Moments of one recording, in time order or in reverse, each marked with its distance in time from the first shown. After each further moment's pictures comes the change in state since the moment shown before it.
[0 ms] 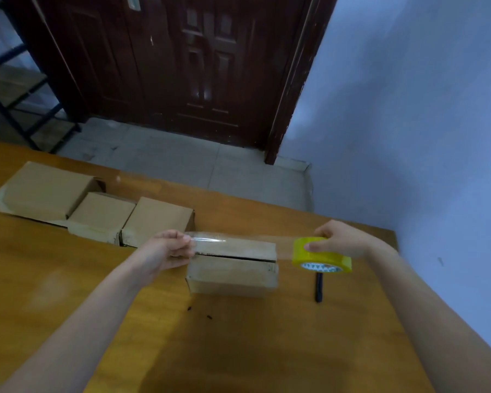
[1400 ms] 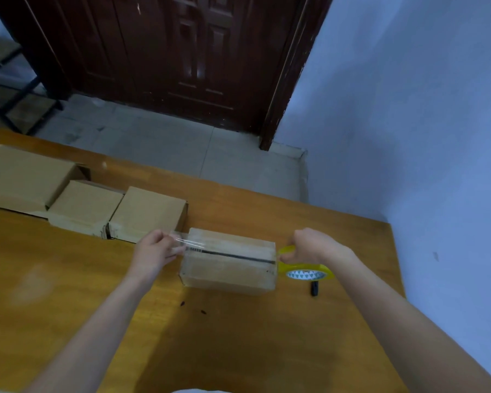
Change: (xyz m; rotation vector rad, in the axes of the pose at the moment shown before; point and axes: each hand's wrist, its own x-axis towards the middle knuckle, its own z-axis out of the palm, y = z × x) left_hand 0.023 -0.030 0.012 -0.039 0.273 0.095; right_hand 0.045 -0.028 0.049 -0.434 -0.067 0.124
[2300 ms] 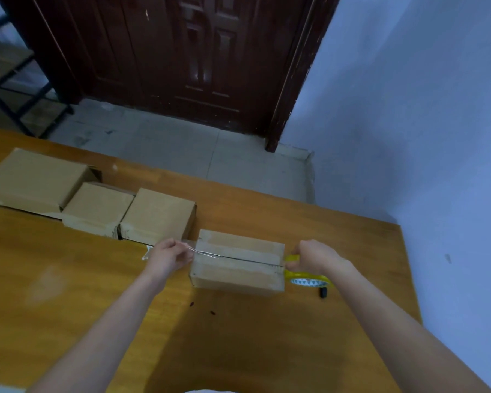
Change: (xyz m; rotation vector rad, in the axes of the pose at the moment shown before) left_hand 0.026 -0.030 -0.002 -0.066 -0.024 -0.093; right_hand 0.016 -0.001 0.033 0.050 -0.005 0.071
